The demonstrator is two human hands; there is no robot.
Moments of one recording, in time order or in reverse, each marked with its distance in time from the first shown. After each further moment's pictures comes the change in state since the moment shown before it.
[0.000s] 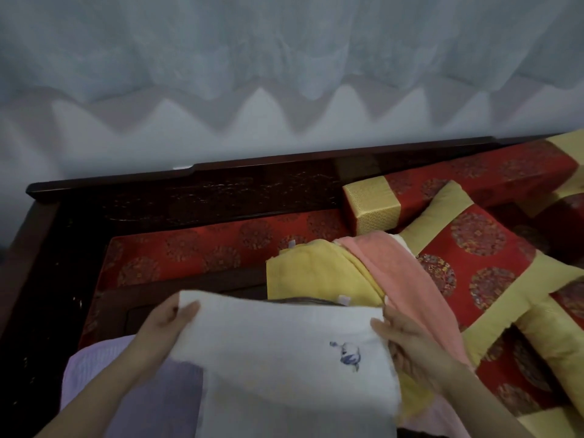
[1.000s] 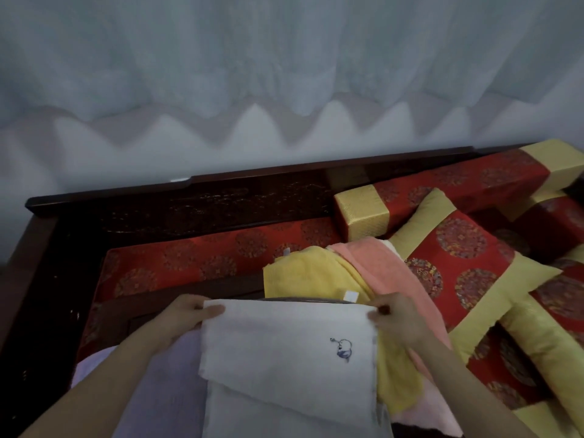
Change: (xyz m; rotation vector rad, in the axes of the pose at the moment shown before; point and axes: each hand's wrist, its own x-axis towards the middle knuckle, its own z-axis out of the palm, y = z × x) left_hand 0.031 0.028 0.003 0.215 -0.280 -0.173; right_hand 0.009 -0.036 0.004 -1.153 0.425 -0.254
